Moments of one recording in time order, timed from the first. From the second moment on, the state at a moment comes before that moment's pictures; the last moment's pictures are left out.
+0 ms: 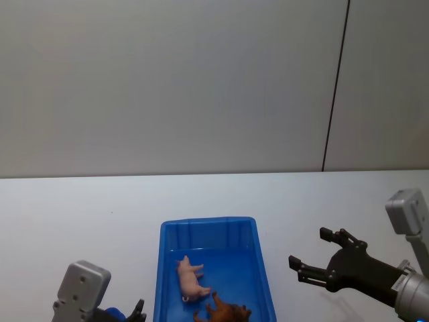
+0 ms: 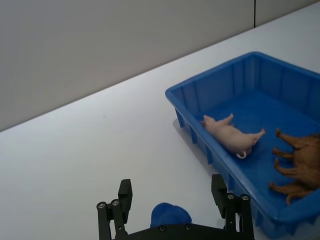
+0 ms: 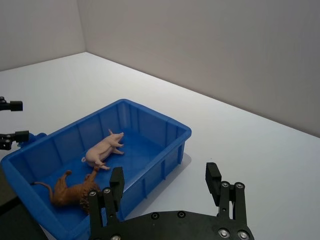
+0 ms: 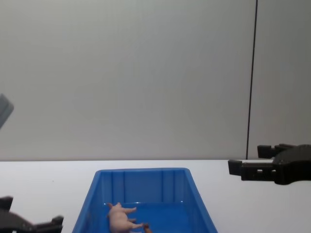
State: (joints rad) left arm 0.09 0.63 0.39 -1.86 -0.37 0.25 0.25; right arm 0.17 0.40 -0.25 -1.59 0.32 0.19 0.55
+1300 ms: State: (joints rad) left arm 0.05 0.58 0.36 -1.71 -0.34 0.24 0.14; right arm 0.17 0.40 -0.25 -1.59 0.32 0.19 0.55
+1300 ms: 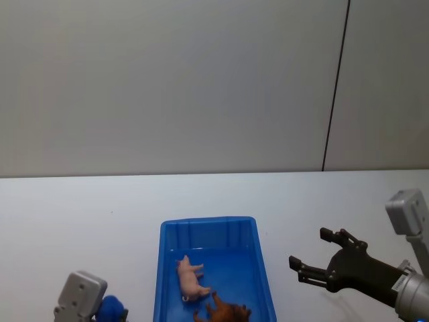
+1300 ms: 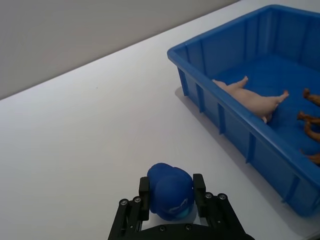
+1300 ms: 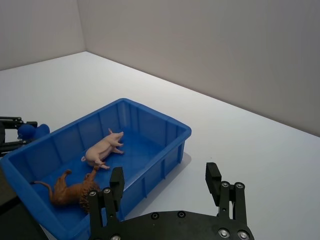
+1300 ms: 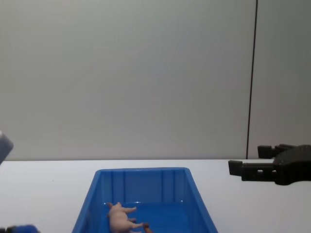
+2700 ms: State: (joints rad) left arm -0.24 0.35 0.41 -1.60 -0.09 0.13 -0.22; right arm 0.17 0.40 -0.25 -1.59 0.32 0.19 0.55
